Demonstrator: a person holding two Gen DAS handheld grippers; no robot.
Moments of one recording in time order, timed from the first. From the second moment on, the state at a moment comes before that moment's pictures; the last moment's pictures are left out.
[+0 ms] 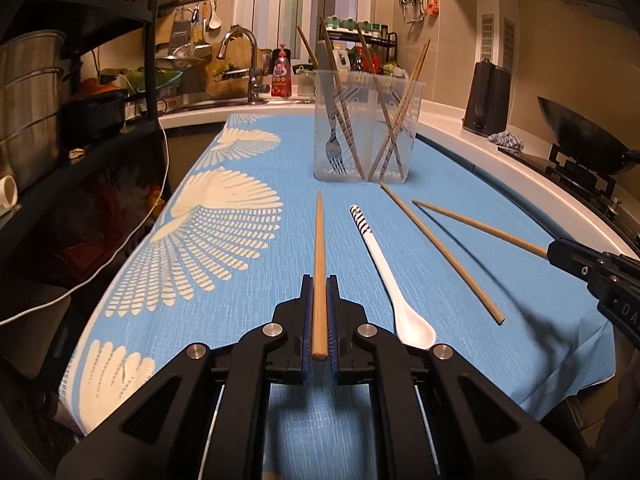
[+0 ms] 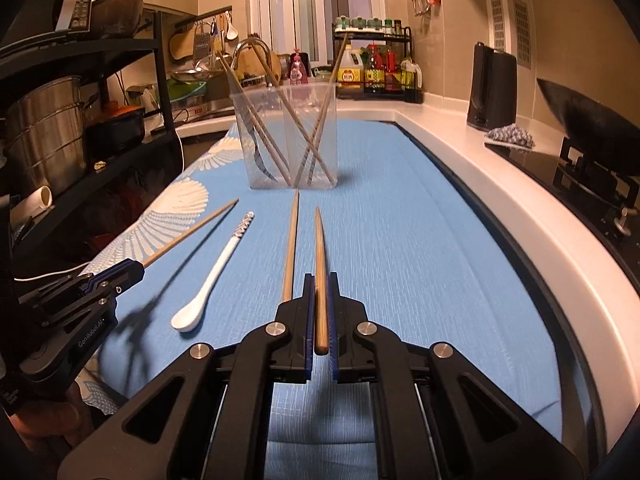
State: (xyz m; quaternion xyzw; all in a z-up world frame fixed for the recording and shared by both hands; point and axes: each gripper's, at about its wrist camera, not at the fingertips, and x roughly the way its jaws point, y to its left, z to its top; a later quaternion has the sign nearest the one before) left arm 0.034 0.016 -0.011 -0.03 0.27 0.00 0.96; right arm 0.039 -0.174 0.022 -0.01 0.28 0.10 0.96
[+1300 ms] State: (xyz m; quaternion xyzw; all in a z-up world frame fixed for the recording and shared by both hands) left arm 0.185 0.038 0.261 -0.07 0.20 -0.10 0.97; right arm 0.183 -0.154 0.284 -0.01 0.17 0.19 0.97
